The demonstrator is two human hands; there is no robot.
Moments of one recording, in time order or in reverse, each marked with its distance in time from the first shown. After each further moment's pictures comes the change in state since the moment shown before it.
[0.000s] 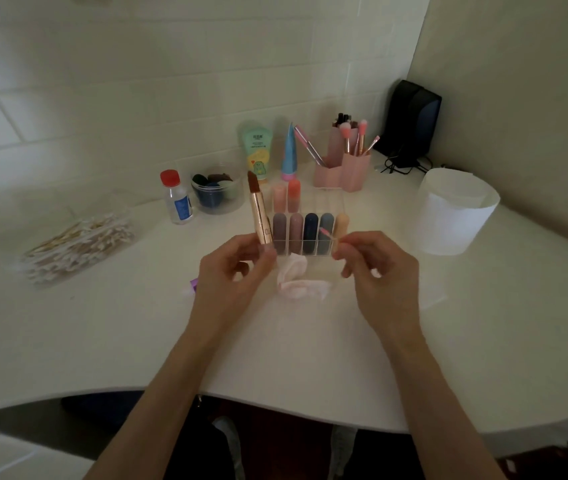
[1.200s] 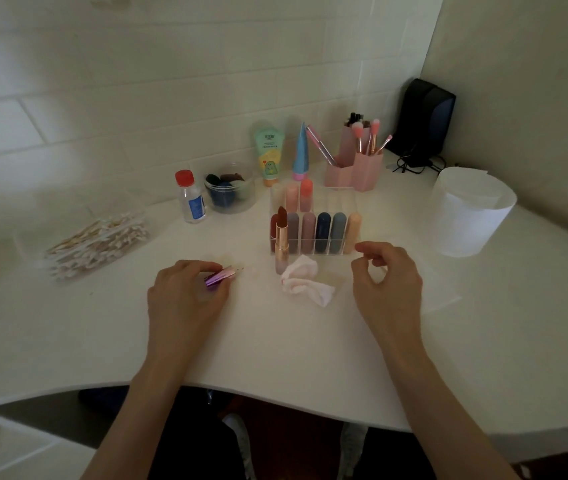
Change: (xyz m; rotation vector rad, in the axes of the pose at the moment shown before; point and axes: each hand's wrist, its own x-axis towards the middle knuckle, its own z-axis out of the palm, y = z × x) left_hand -0.014 -0.042 -0.060 0.788 0.114 -0.093; right_hand -0.012 0.002 0.015 -0.400 0.123 0.166
